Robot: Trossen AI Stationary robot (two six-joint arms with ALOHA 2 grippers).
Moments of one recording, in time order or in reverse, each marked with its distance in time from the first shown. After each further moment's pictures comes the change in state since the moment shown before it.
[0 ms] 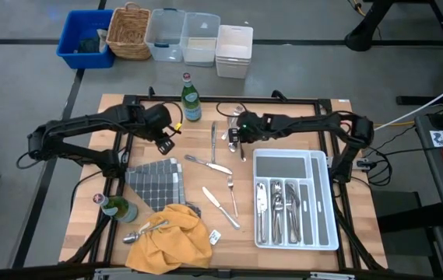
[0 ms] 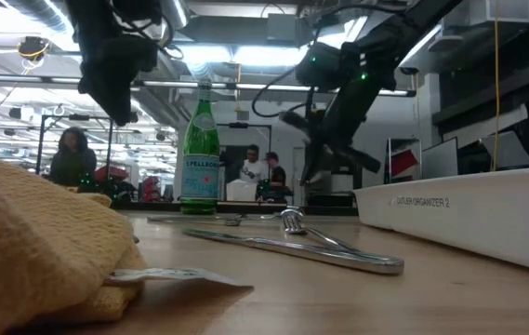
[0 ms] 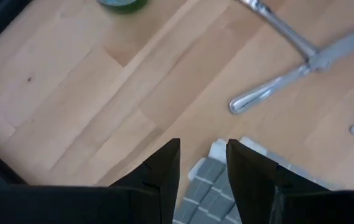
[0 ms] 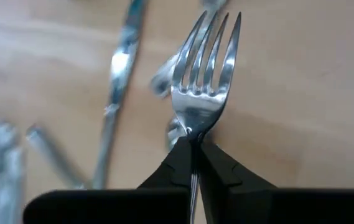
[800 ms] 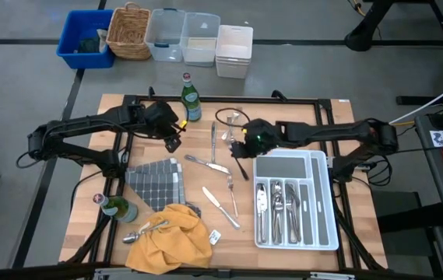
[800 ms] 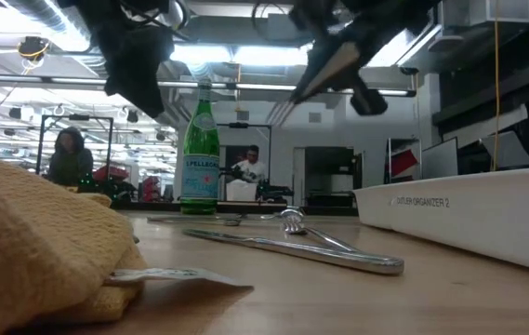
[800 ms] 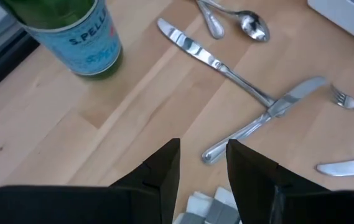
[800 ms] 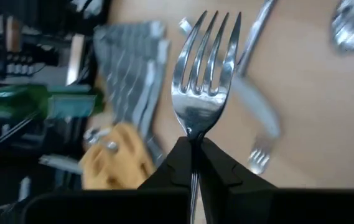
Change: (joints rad) left arm -0.012 0.001 -0.020 0.231 0.029 0.070; right arm 0.203 -0.244 0.003 0.004 -0.229 0.112
